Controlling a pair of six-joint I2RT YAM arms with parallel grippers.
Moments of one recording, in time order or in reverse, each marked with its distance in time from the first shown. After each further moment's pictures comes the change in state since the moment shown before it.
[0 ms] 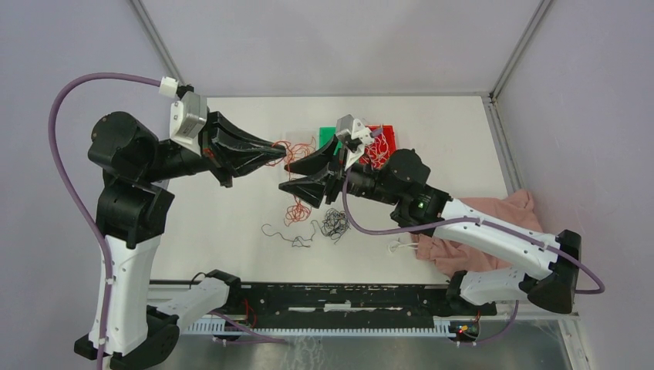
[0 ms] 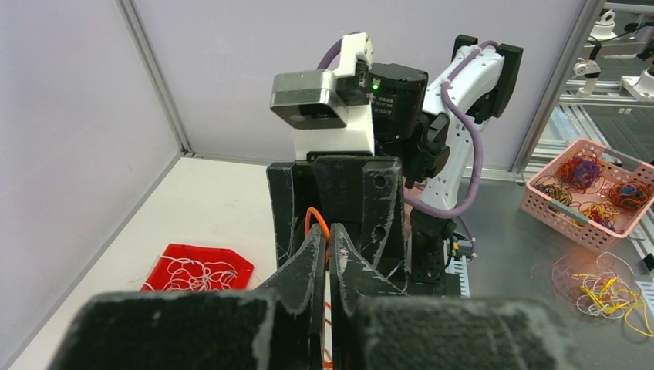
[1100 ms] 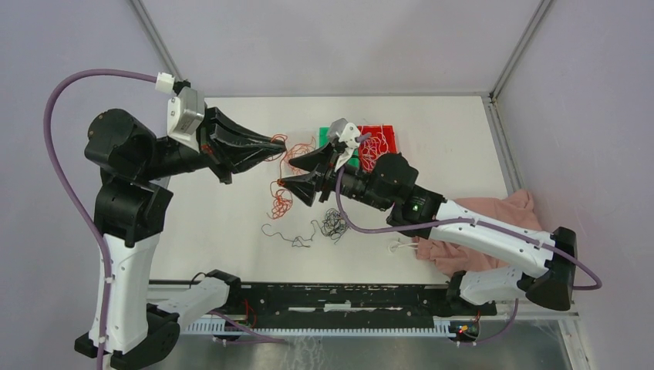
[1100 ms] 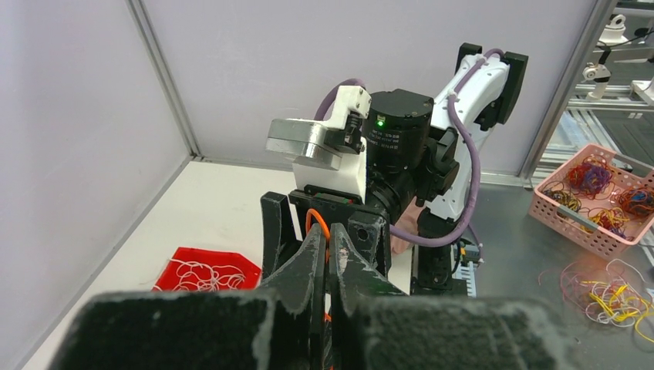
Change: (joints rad) left arm 0.000 0.019 0.036 -0.002 -0.017 0.000; right arm 0.035 0.040 0.007 -0.081 0.211 -0.093
